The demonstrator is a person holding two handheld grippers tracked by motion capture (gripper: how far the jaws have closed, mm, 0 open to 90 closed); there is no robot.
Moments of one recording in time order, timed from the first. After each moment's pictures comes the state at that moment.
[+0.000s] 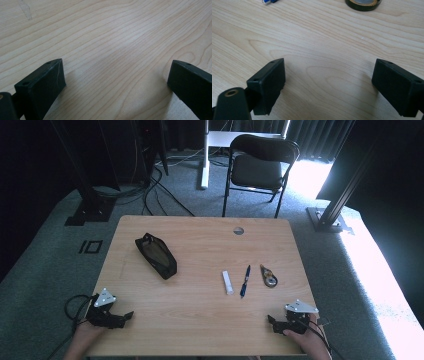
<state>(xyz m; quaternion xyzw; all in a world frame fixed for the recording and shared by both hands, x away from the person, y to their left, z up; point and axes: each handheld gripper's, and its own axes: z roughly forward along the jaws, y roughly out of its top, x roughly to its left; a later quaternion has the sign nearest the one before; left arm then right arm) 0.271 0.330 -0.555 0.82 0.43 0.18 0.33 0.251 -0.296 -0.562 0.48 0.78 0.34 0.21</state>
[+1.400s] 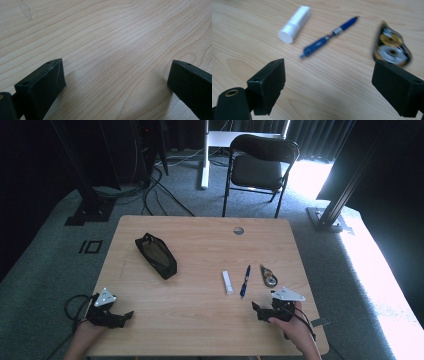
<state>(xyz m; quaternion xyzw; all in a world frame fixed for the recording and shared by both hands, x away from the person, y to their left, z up) 0.272 0.330 -0.555 0.82 0.42 0.18 0.33 0.275 -0.243 -0.525 0.45 0.77 0.40 0.21</state>
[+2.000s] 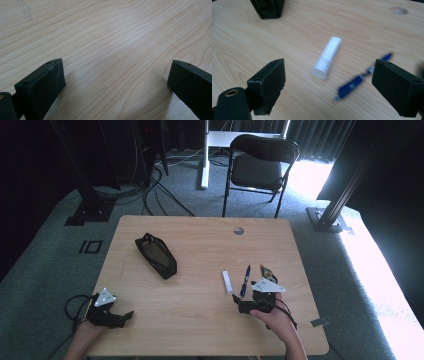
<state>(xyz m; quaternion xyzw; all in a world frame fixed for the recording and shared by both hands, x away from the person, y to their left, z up) 0.272 0.330 -0.555 0.82 0.42 0.18 0.33 0.294 -0.182 -0.505 0.39 0.78 0.44 0.20</state>
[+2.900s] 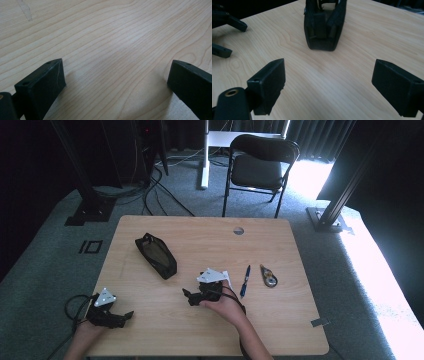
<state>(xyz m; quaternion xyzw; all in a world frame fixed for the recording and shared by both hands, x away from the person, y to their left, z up) 0.272 0.330 -0.555 0.82 0.43 0.18 0.33 0.330 -0.039 -0.509 0.30 0.81 0.48 0.17</state>
